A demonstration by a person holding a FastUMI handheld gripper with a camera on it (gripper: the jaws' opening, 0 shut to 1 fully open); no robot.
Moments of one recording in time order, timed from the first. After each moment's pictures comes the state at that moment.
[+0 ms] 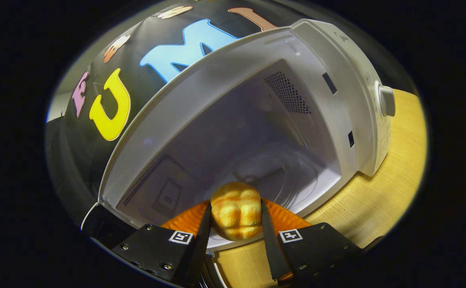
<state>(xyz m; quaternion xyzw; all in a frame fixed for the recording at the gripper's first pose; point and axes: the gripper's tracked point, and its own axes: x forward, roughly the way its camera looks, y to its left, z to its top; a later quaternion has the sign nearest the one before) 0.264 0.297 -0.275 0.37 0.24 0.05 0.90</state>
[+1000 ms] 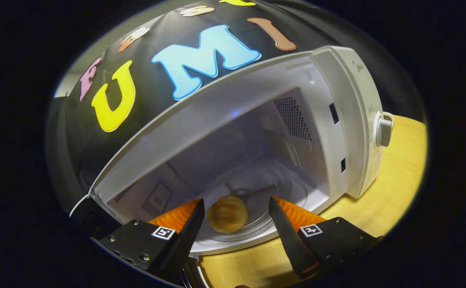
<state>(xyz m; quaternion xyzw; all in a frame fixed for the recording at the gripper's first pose) 0.256 0.275 -0.254 0.28 0.21 0.04 0.94</state>
